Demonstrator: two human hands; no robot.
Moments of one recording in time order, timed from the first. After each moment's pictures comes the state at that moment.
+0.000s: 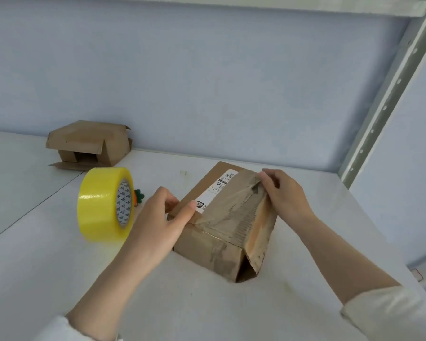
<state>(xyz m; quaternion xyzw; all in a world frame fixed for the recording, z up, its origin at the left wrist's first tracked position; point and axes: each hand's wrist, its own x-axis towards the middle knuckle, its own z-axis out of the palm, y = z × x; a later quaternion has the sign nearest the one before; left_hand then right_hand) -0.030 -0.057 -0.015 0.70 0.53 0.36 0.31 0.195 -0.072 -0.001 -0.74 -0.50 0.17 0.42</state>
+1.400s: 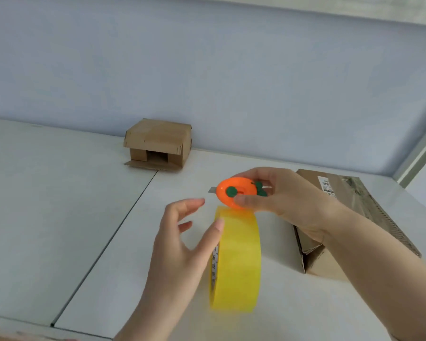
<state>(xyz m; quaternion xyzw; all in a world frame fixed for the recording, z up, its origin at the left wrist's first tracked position) -0.201 -0.050 -0.020 0.61 0.41 0.51 0.44 -0.031 -0.051 0.053 -0.60 -0.62 0.36 0.37</state>
